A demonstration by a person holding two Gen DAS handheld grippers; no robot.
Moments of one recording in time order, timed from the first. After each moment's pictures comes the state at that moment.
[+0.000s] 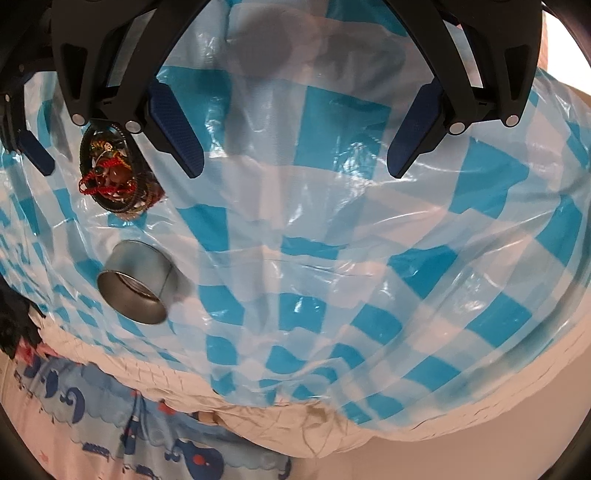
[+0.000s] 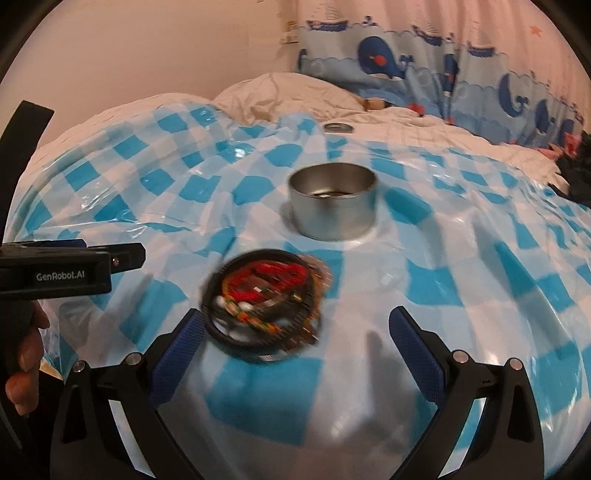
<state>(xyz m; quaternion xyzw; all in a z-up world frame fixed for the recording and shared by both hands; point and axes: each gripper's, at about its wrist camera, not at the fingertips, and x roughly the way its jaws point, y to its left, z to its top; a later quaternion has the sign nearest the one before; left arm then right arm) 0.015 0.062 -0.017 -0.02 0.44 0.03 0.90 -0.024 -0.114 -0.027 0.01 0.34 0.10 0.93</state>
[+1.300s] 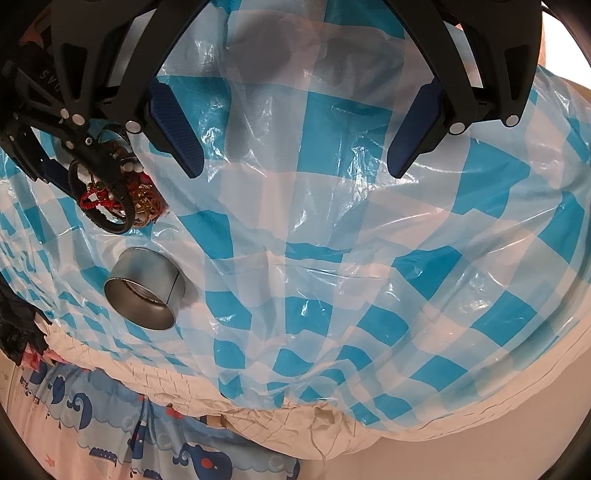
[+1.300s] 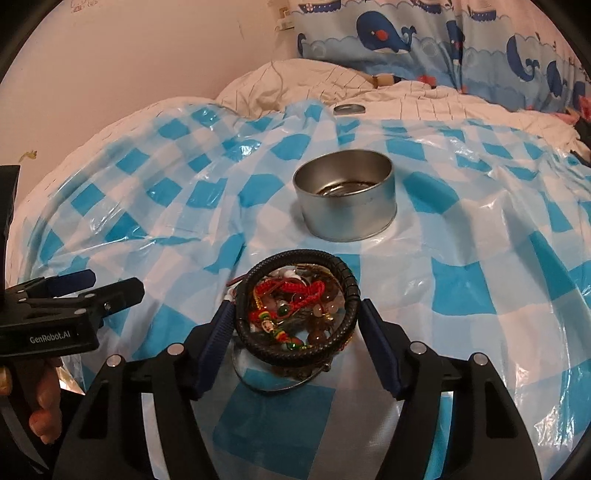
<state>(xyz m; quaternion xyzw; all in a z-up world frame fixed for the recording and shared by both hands) 0.014 0.059 -0.018 -0.02 0.44 0.01 0.90 0.003 -0.129 -0.030 0.08 0.38 0.14 0.91</state>
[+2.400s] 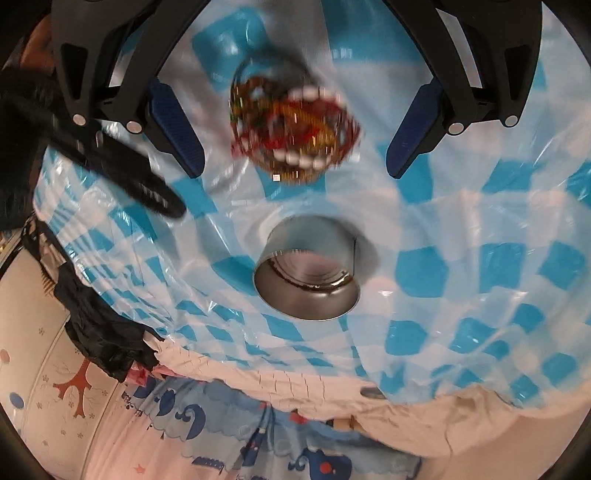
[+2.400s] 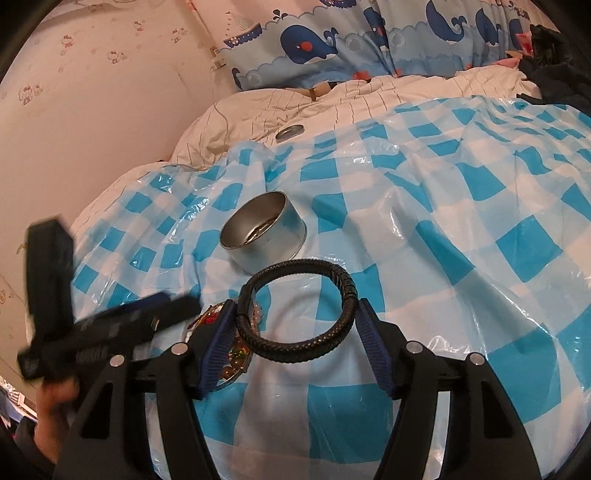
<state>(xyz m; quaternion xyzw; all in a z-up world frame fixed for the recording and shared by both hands) 0.069 -0.032 -0.016 -0.05 0.43 -0.24 0.87 -0.015 -0.230 -0.007 0.20 0.36 0.09 0.91</state>
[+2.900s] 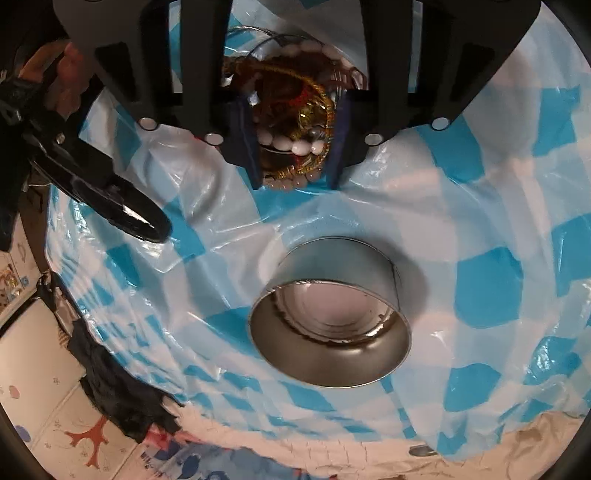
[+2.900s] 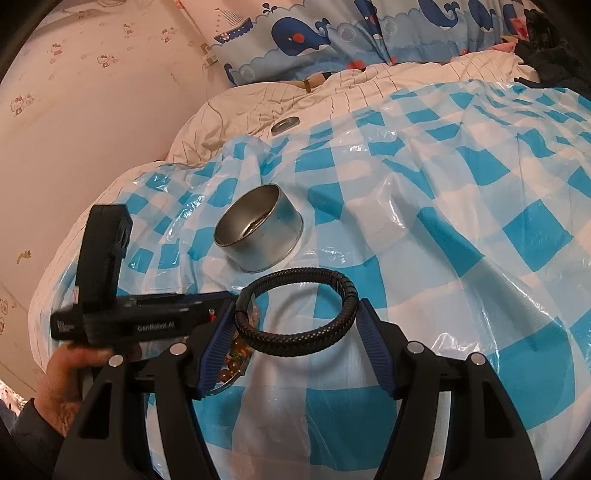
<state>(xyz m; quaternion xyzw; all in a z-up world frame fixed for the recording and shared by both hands) 0.114 -0.060 -0.057 0.01 0.53 -0.31 0.79 -0.008 -0.232 -0.016 0.22 0.37 0.09 0.90</state>
